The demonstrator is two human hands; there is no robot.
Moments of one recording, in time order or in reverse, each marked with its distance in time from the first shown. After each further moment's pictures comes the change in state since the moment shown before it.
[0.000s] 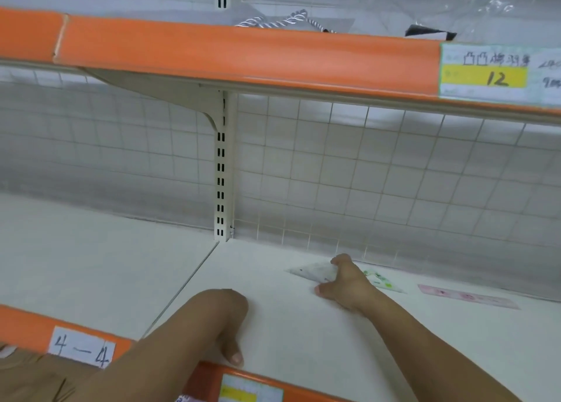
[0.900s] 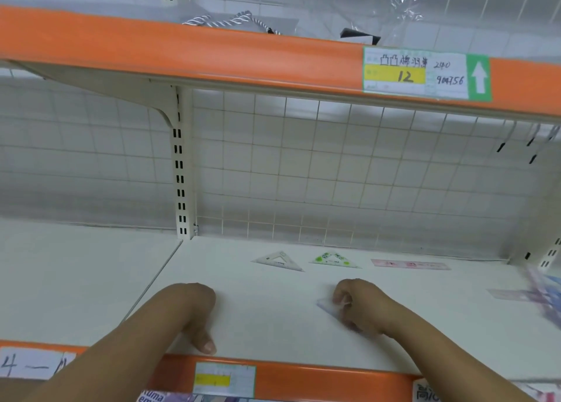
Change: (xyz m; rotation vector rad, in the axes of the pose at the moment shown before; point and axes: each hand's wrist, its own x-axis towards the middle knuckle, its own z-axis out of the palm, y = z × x) left_hand -0.024 0.005 -0.006 0.026 -0.005 -0.012; right_hand -0.096 0.039 -0.046 -0.339 -0.090 0.052
